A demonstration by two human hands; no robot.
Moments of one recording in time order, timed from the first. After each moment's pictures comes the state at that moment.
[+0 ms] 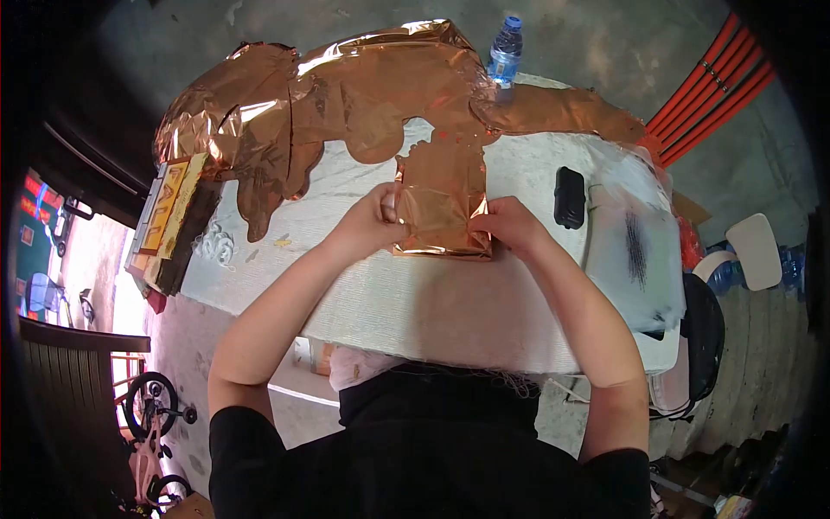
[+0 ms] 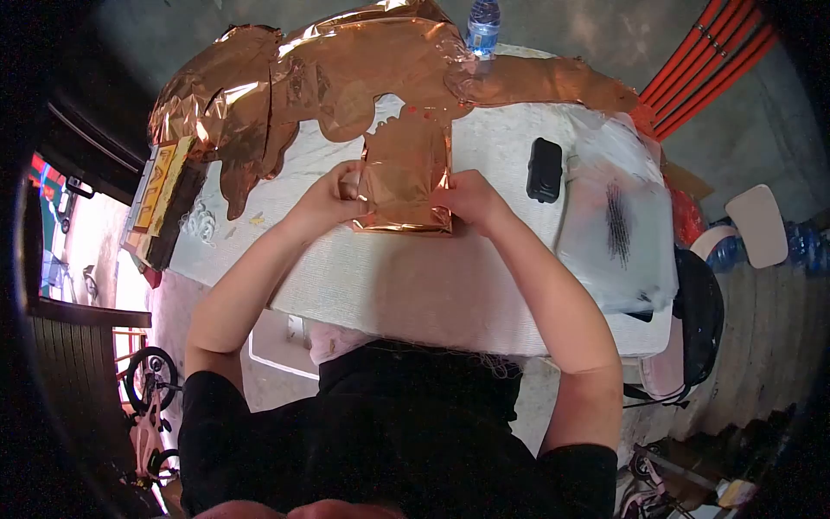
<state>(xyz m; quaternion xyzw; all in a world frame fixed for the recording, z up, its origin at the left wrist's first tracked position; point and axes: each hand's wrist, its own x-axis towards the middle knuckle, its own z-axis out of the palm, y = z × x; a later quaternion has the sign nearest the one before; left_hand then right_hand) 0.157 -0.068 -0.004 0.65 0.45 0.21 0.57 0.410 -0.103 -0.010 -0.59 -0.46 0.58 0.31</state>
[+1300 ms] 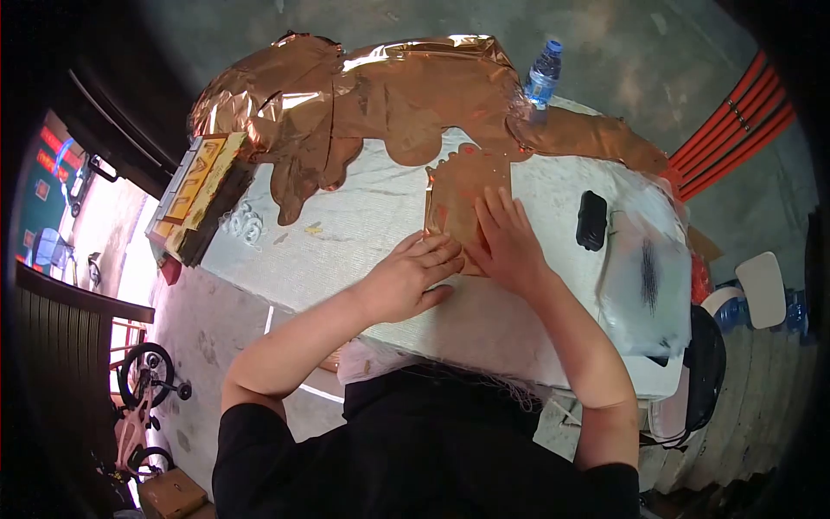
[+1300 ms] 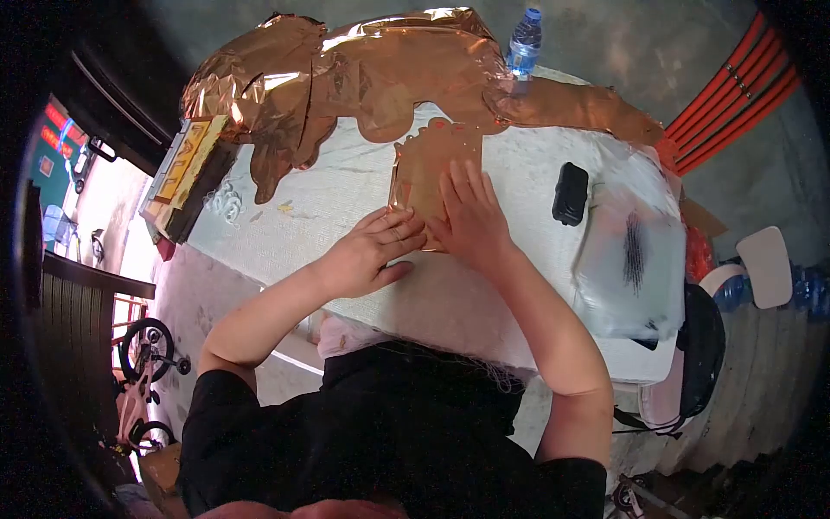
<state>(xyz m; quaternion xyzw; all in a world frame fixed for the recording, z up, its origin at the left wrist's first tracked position) 0.152 -0.136 -0.007 0.94 0.26 0.18 0.14 0.380 -0.121 -0.025 -0.50 -0.84 -0.03 0.21</state>
